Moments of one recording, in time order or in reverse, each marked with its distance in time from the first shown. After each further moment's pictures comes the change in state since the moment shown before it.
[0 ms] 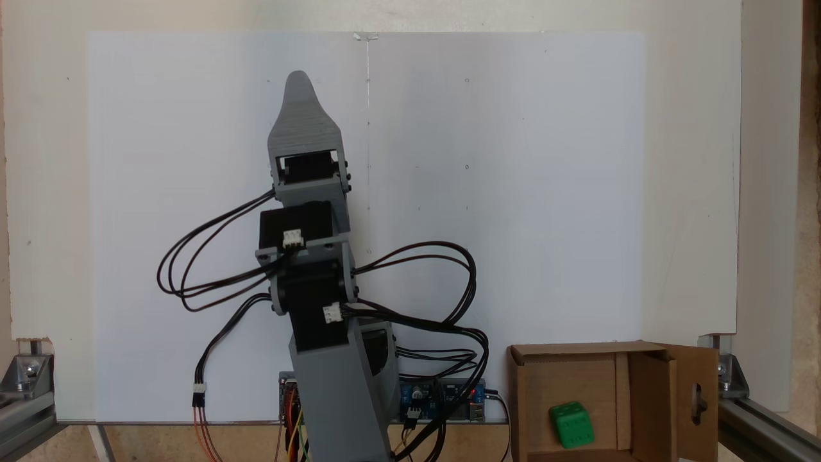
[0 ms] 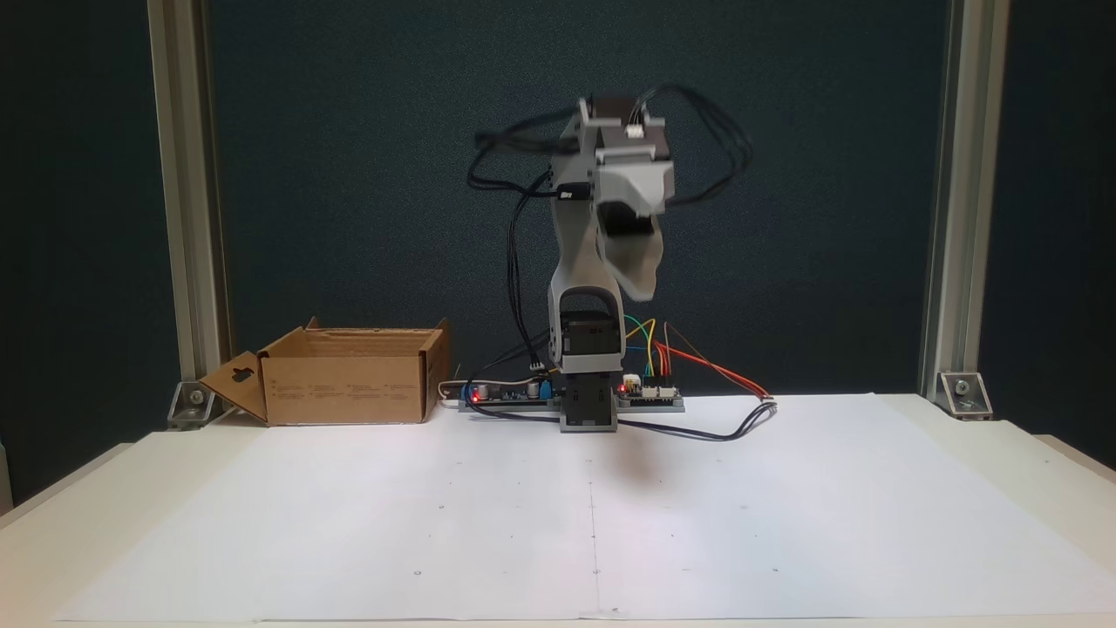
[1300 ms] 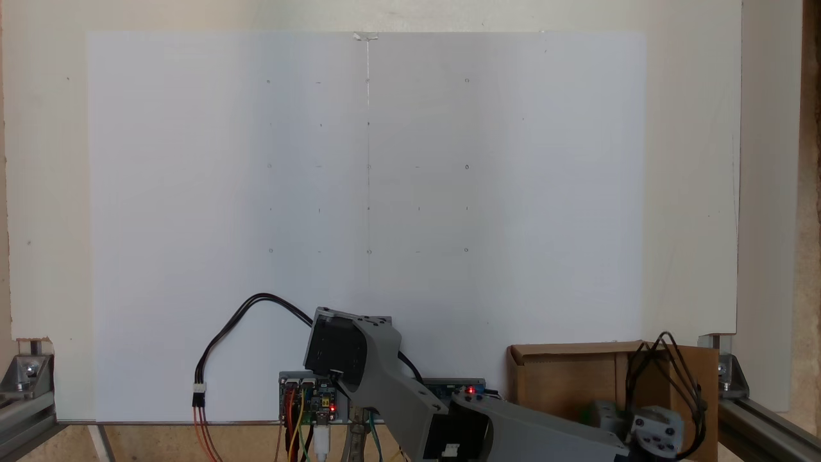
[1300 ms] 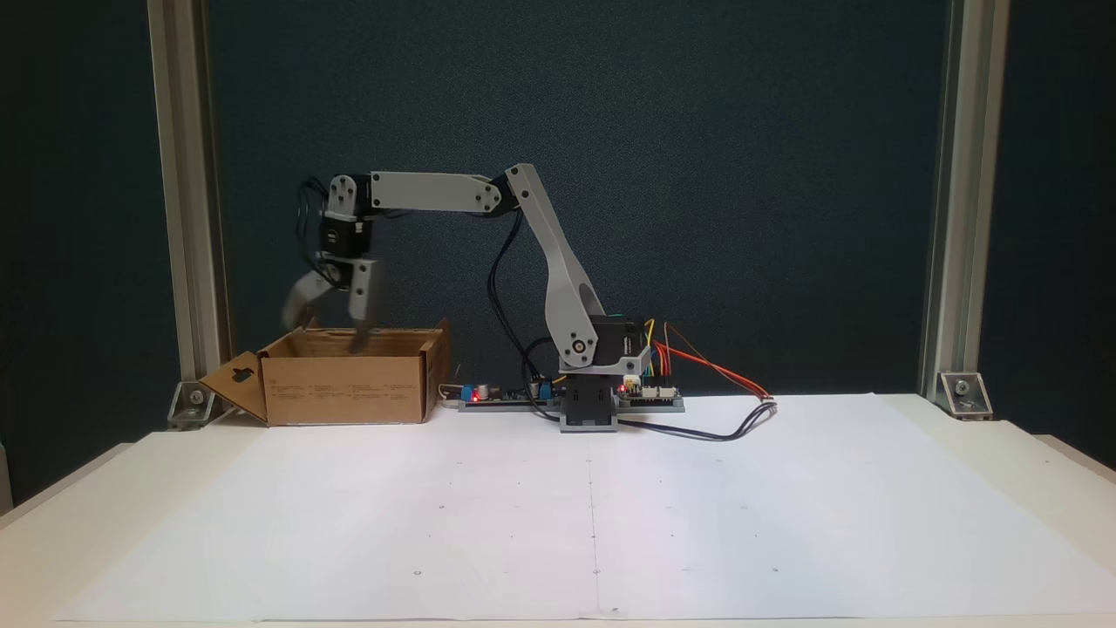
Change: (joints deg) arm 112.2 -48.3 -40.5 26.2 -12.0
